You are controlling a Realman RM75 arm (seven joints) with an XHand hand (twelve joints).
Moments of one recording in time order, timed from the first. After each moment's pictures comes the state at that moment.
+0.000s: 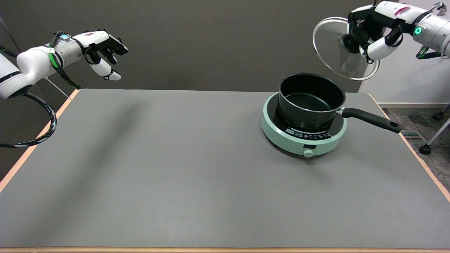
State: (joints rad) arm -0.20 -0.29 -1.09 1.69 0.87 -0.35 0.62
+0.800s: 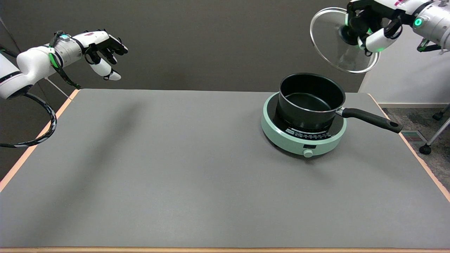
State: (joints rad) arm -0.13 -0.30 -1.10 1.76 0.75 -0.40 0.72
